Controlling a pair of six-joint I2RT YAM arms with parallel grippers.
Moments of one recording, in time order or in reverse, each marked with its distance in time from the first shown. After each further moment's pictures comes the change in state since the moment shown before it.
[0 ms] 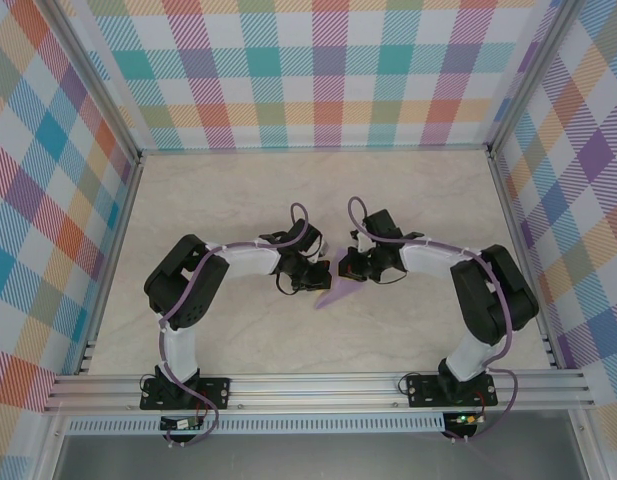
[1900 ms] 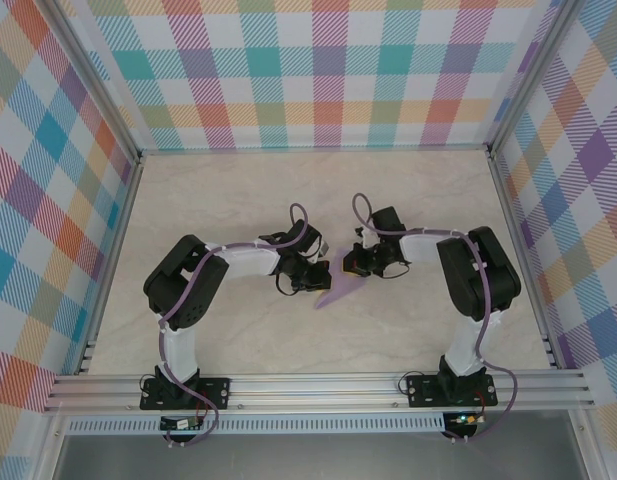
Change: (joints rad) left arm 0.000 -0.002 -0.018 0.012 -0.001 -0.006; right arm -0.132 0.166 0.048 0.064 -0.077 -0.089
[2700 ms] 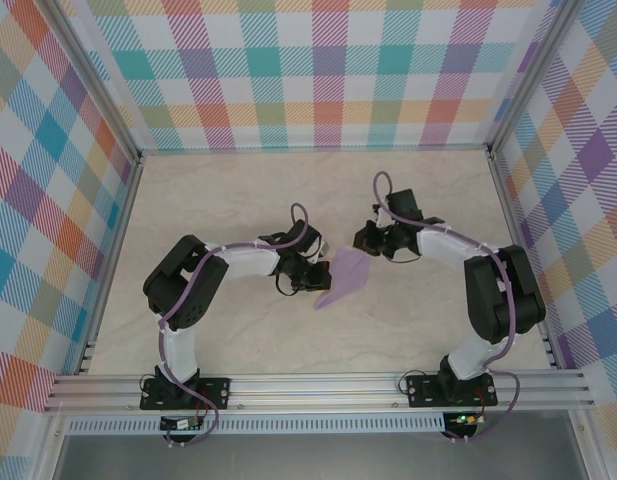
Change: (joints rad) left arm 0.000 -0.004 0.000 0.006 0.000 0.025; right arm -0.008 -0.184 0.035 -0.053 0.094 0.120
